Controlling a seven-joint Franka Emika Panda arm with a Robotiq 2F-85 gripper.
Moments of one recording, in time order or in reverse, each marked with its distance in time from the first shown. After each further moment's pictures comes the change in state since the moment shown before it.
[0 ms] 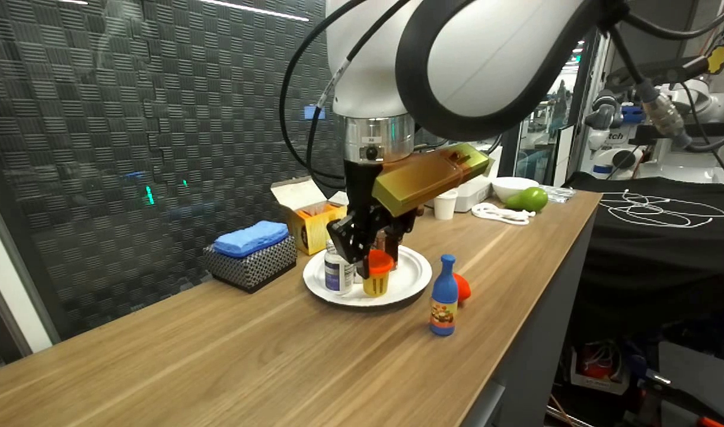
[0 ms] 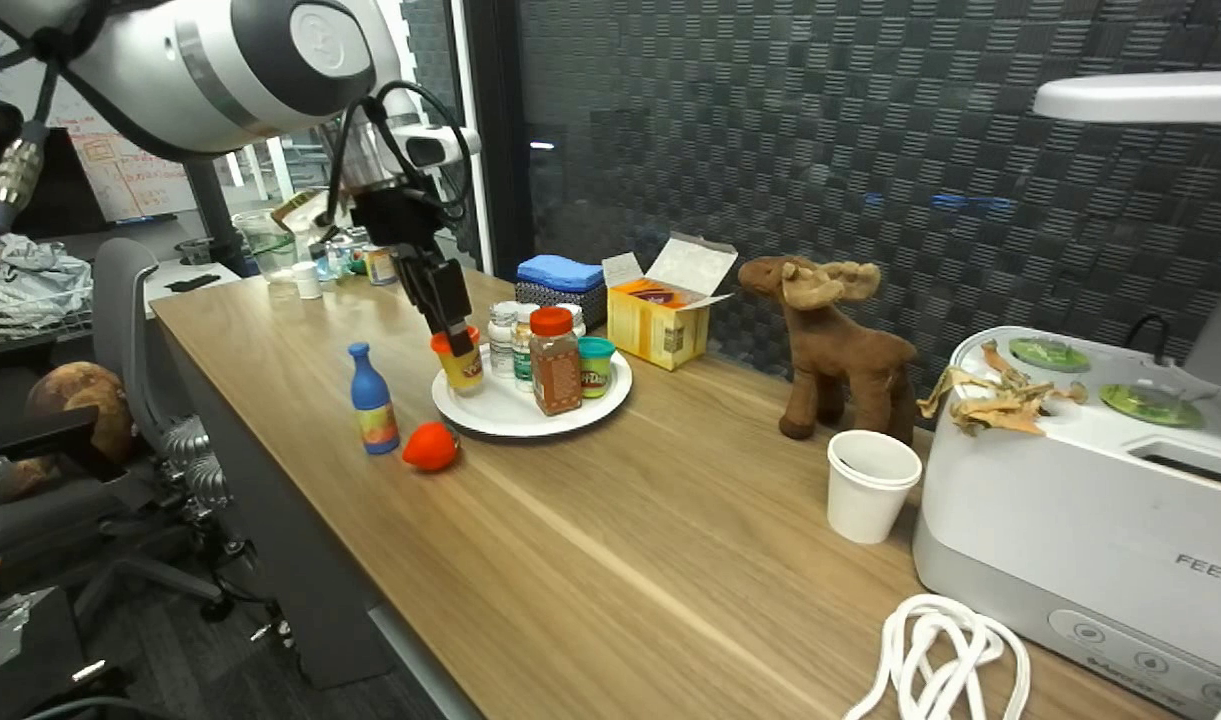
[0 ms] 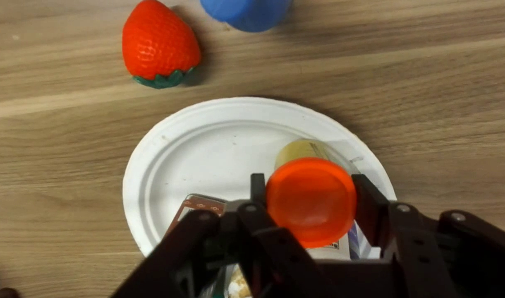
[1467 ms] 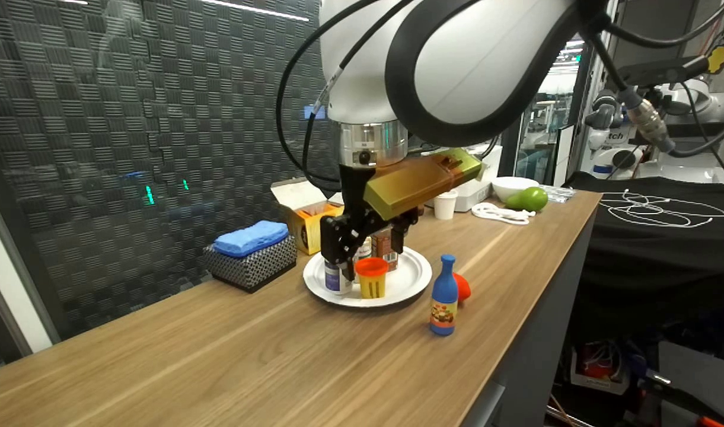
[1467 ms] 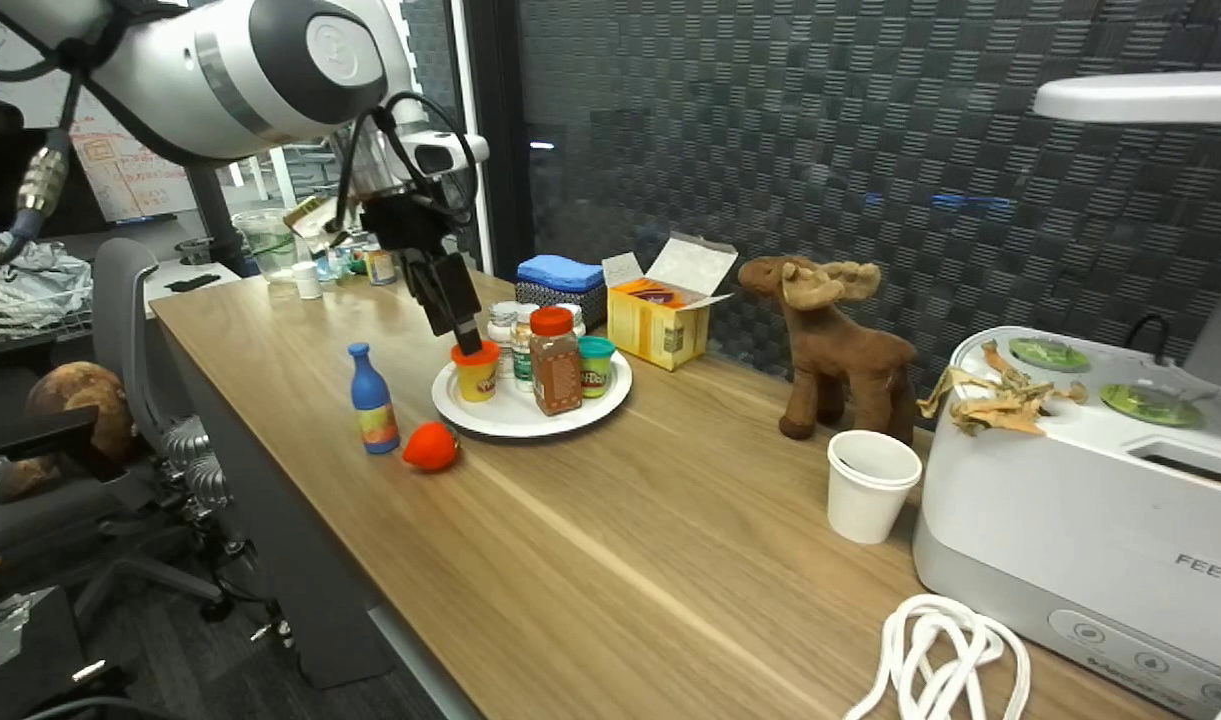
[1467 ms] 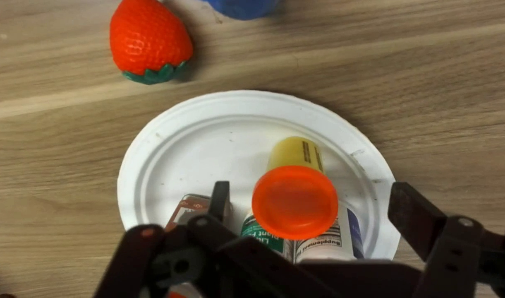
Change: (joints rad) arm 0.003 0.029 -0.006 0.026 -0.001 -0.003 0.021
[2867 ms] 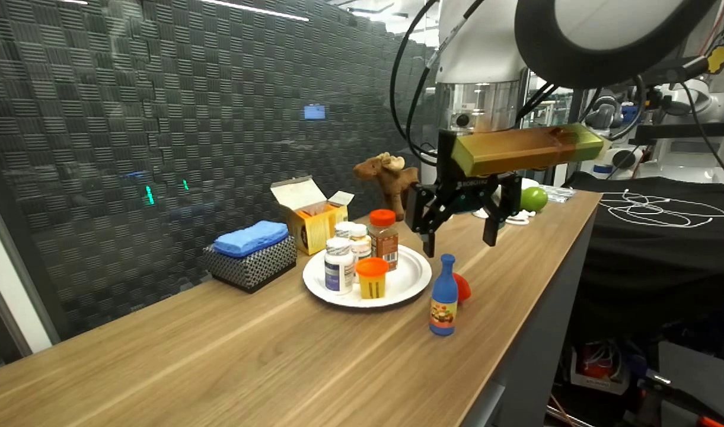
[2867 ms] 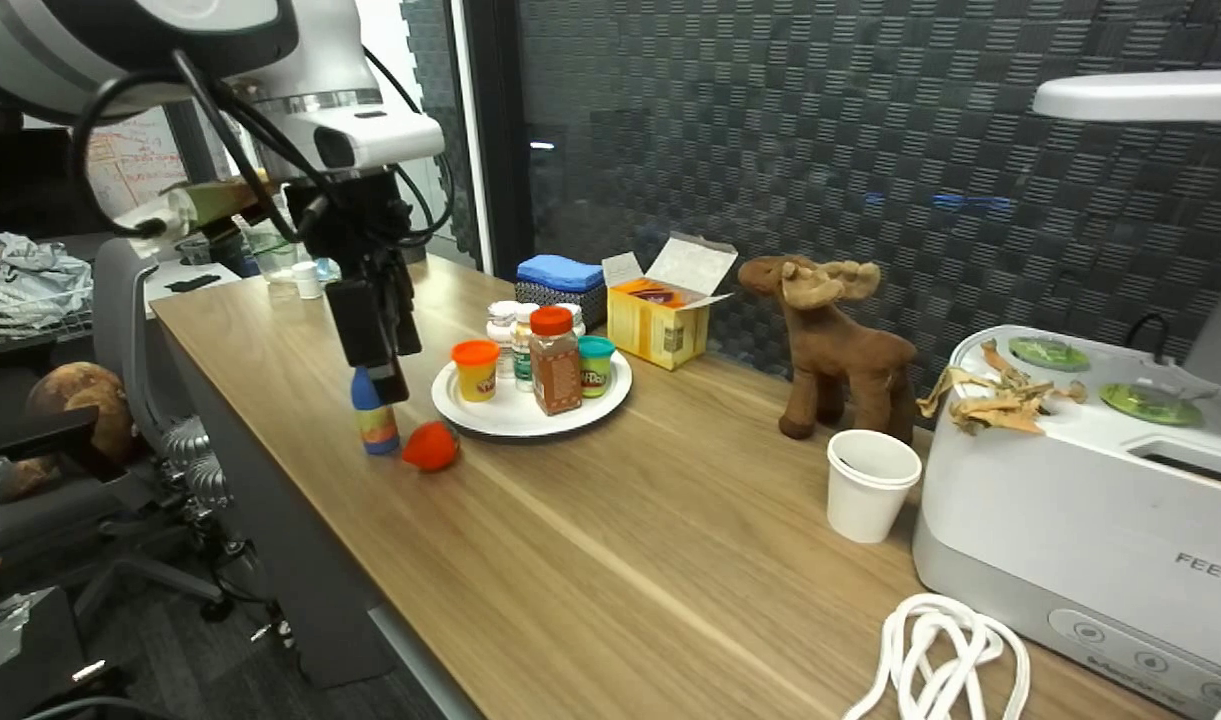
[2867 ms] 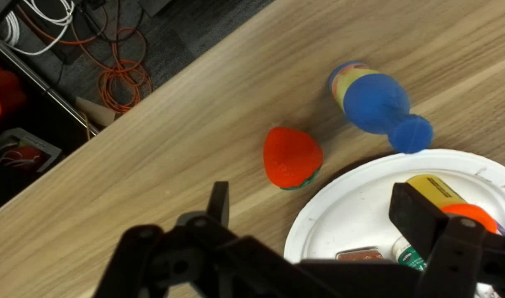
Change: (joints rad) arm -0.123 -0.323 -0.001 -0.320 0.165 -0.011 0.175
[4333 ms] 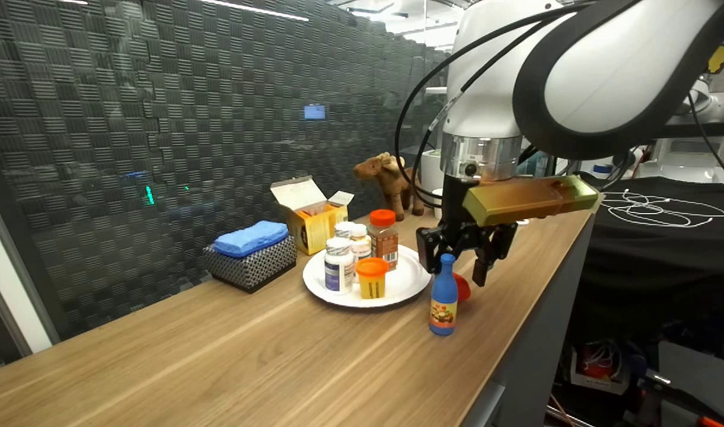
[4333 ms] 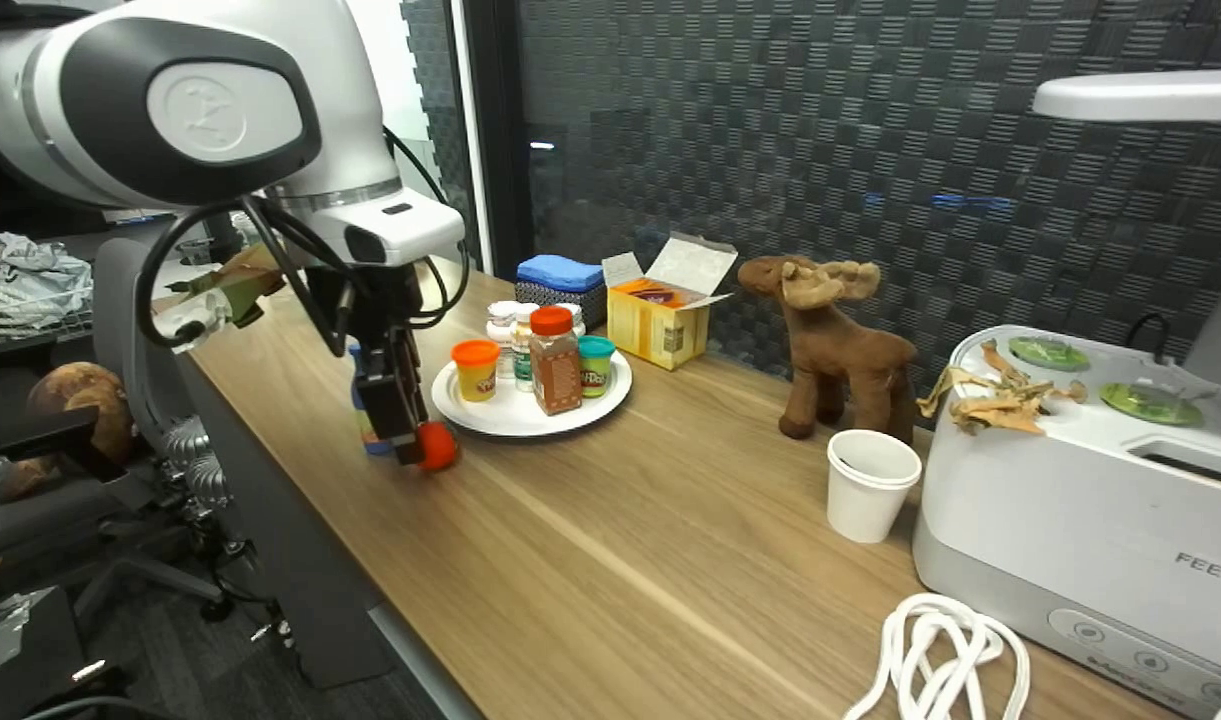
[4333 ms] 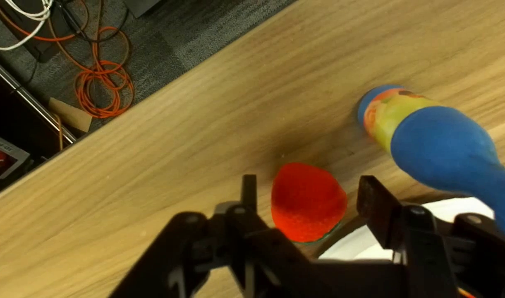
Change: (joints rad) arm -0.025 0.090 -0.006 -0.068 0.044 0.172 -0.113
